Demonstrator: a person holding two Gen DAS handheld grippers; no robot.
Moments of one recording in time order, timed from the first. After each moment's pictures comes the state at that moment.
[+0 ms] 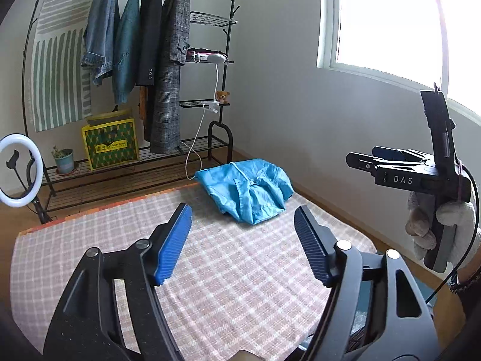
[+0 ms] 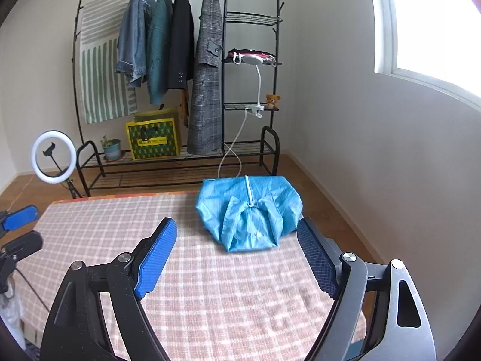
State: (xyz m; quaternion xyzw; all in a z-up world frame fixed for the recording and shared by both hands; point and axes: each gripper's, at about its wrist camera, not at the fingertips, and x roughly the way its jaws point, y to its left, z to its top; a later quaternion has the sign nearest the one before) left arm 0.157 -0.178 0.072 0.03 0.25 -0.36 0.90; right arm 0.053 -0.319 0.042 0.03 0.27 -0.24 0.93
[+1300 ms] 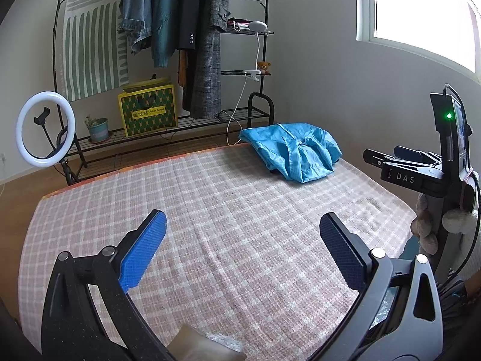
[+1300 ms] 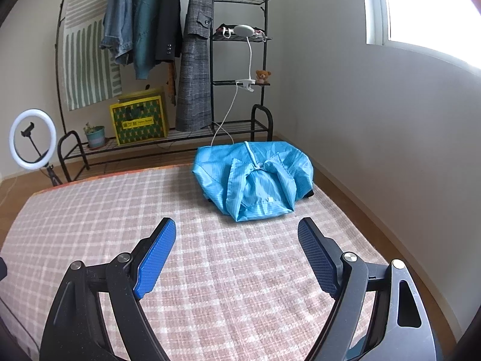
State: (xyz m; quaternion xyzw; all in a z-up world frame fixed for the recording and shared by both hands) left arm 0.164 -0.142 -0.022 0.05 0.30 -0.27 0.91; right arm 0.073 -0.289 -0.065 0.05 0.28 -0.28 0.92
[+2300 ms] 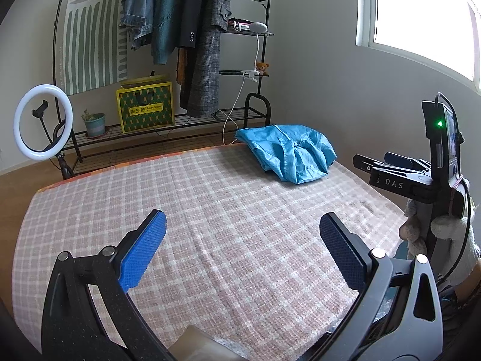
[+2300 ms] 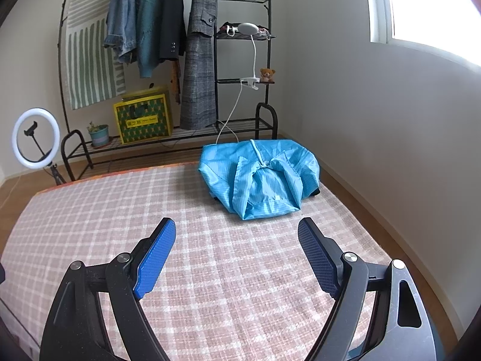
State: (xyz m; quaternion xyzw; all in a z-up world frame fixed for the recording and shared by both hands) left arm 0.158 -0.140 -0.017 0.04 0.30 -0.28 0.91; right arm 0.079 -0.287 -0.066 0.05 0.28 -0.27 0.92
